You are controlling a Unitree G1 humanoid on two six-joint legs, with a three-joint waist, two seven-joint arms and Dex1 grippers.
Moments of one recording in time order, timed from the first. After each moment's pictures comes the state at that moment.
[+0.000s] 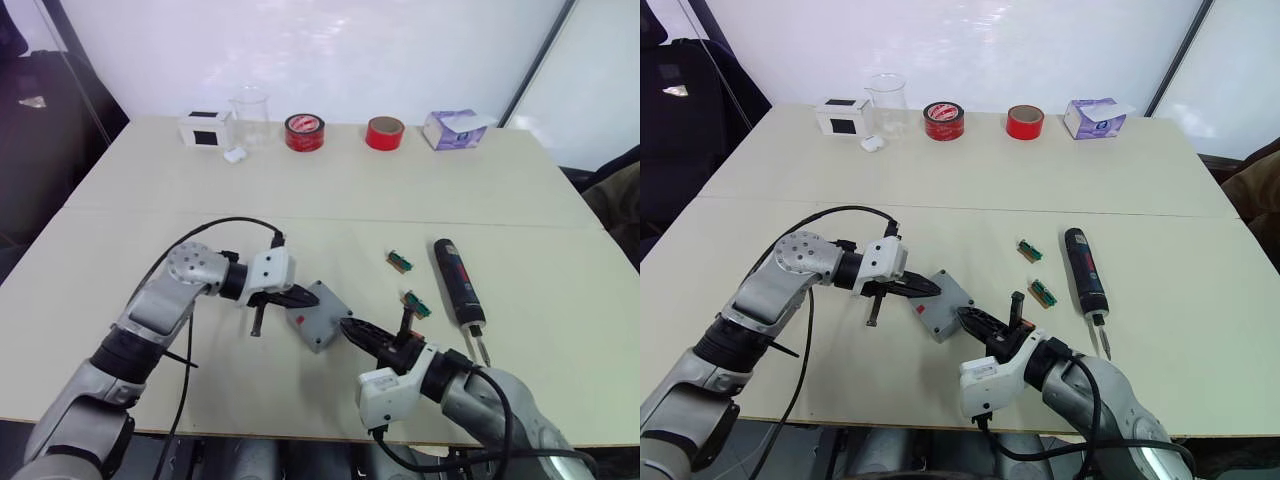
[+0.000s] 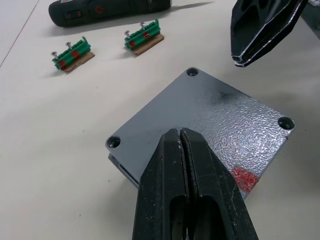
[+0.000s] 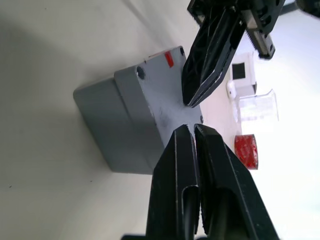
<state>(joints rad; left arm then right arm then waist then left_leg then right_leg) -0.56 0.64 -0.33 -0.02 -0.22 0.21 -1.26 0.17 -0.55 0.28 -0.70 -0.75 -0.13 0.59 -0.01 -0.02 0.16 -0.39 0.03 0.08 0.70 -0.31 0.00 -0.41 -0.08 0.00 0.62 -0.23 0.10</state>
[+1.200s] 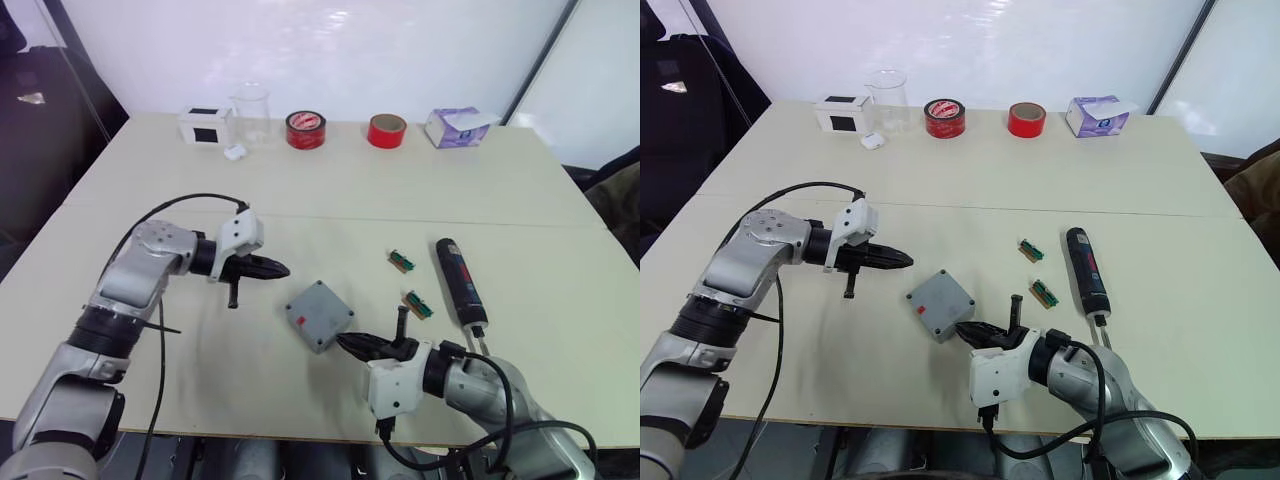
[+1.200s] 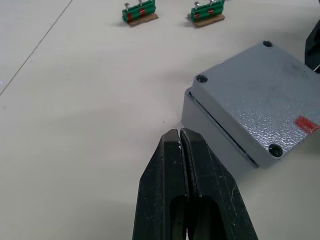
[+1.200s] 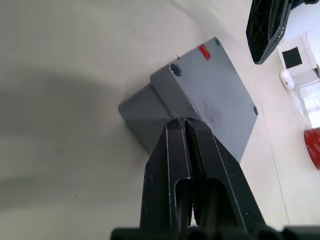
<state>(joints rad) -0.64 0.68 -0.22 0.11 -0.26 0.37 -1.31 0.10 -0.60 0.31 -0.60 -0.45 -0.07 0.73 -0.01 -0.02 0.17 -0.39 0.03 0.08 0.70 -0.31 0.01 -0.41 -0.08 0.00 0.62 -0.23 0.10</state>
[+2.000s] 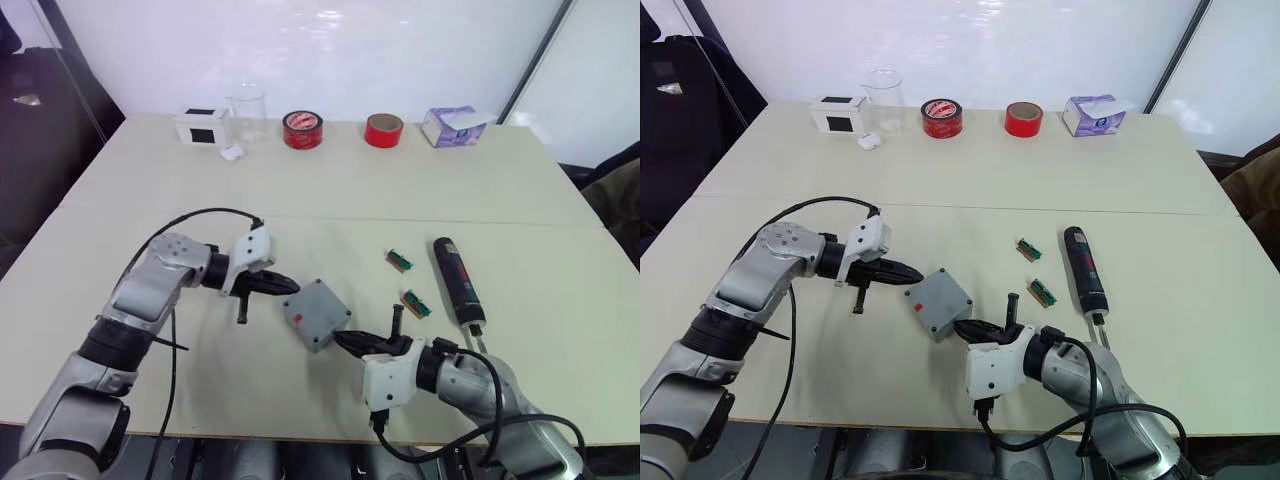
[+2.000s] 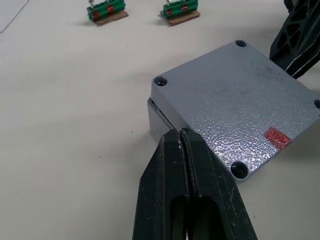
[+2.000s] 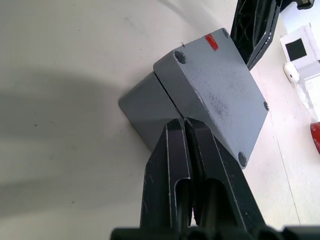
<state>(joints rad) -0.59 0.66 -0.26 0.05 -0.25 0.39 -1.28 0.07 -0.57 0.32 -0.56 -0.45 -0.06 0.73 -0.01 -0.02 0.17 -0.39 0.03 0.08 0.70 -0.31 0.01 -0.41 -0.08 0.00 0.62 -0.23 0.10</state>
